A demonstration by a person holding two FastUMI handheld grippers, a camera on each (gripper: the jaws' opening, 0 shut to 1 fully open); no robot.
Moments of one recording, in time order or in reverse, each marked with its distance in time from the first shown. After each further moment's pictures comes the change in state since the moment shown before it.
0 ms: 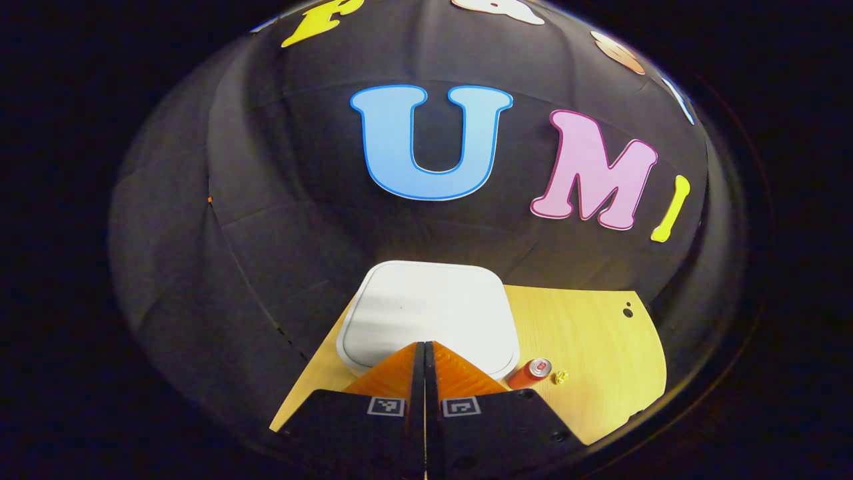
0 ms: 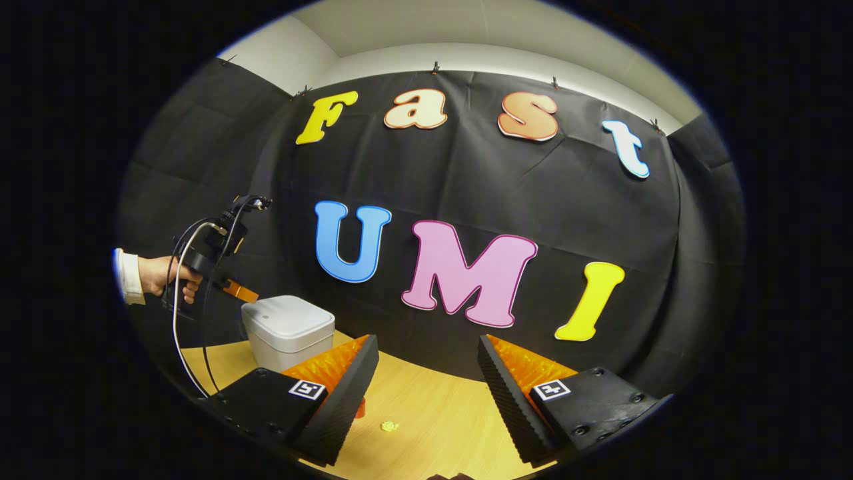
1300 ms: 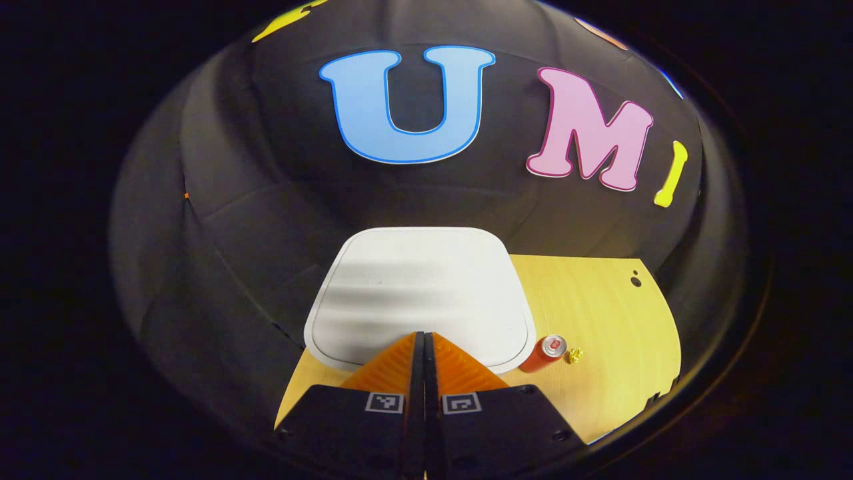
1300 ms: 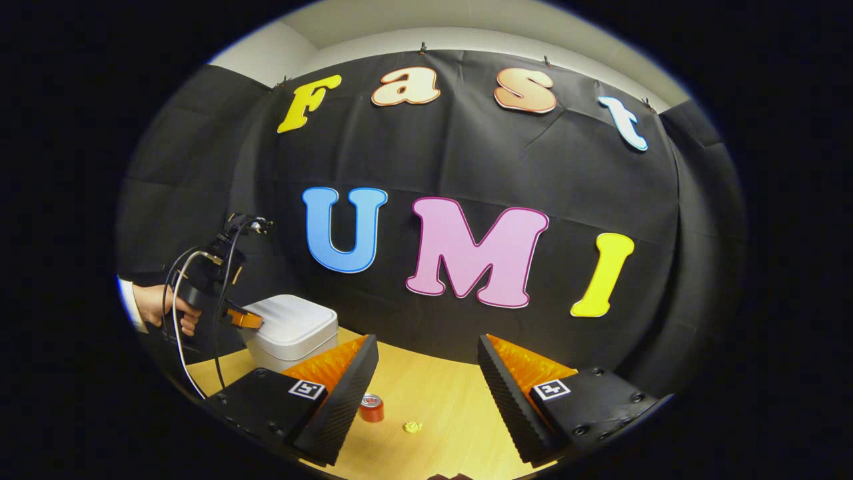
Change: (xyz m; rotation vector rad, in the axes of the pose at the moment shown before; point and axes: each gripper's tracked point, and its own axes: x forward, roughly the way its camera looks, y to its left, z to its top) left arm 0.035 -0.014 -0.032 0.083 0.073 -0.026; right arm 0.033 0.030 -0.021 0.075 0.074 -0.070
